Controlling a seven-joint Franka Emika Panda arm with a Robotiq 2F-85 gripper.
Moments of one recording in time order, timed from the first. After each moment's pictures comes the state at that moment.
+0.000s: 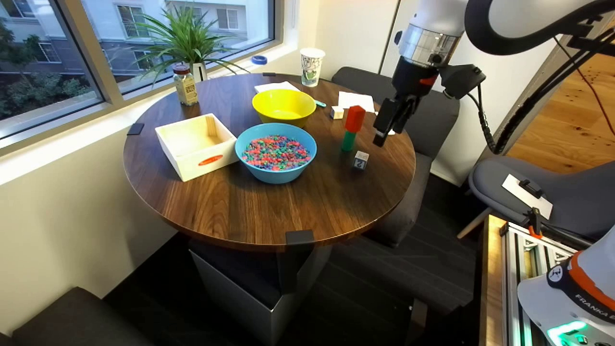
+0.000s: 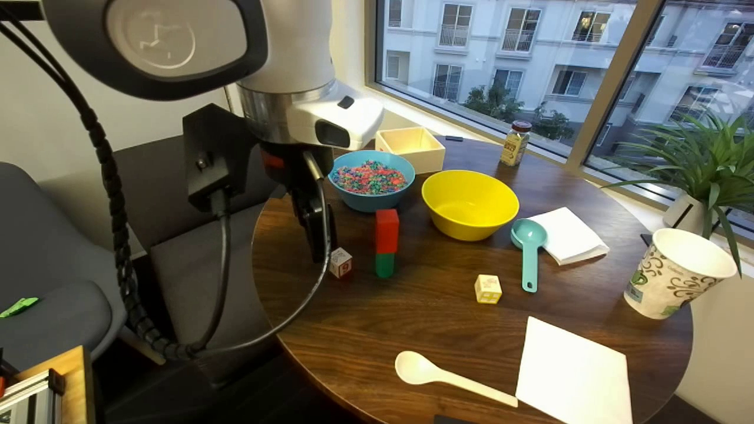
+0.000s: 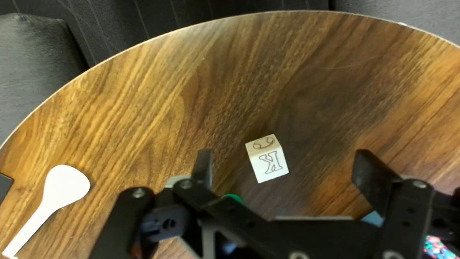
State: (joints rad) arm -0.01 -0.24 0.02 -2.31 0.06 2.13 0.15
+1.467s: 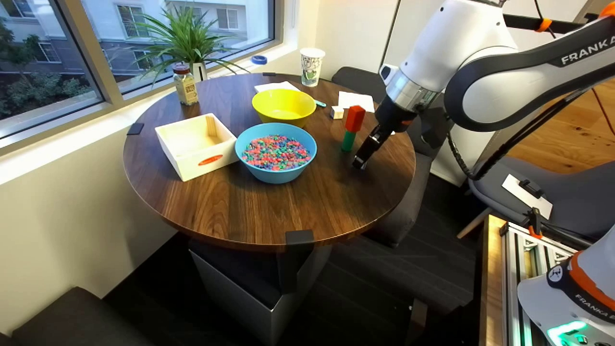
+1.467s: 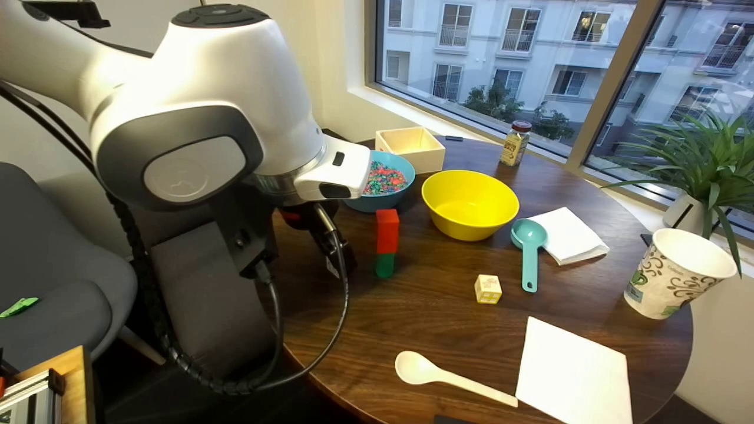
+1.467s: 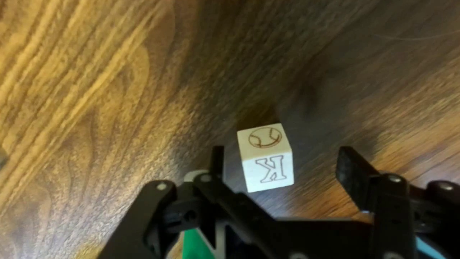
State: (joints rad) arm 0.02 -0.16 0.03 -2.49 0.06 2.61 0.03
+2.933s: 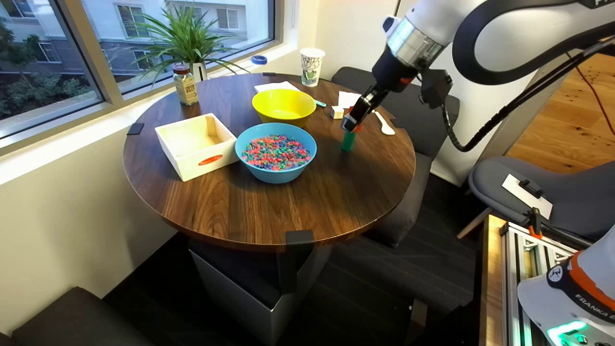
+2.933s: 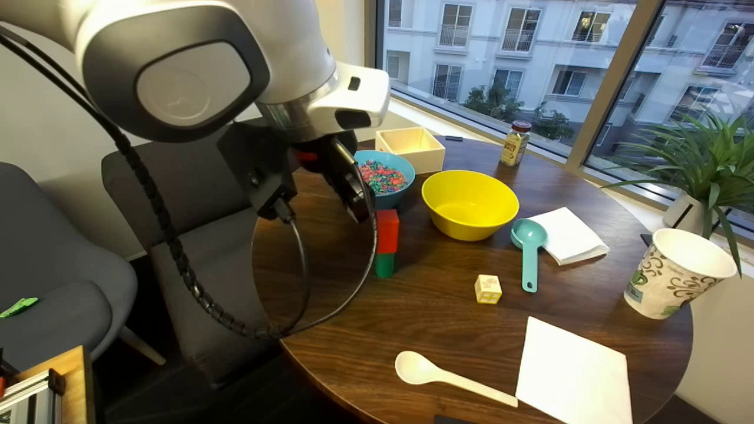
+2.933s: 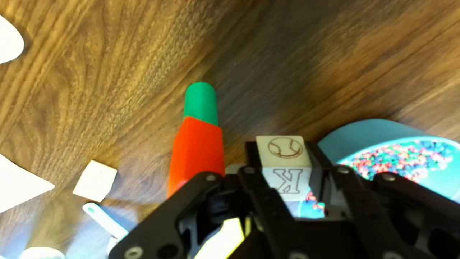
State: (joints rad) arm 0.01 -0.20 0.02 -2.35 0.06 2.54 0.03
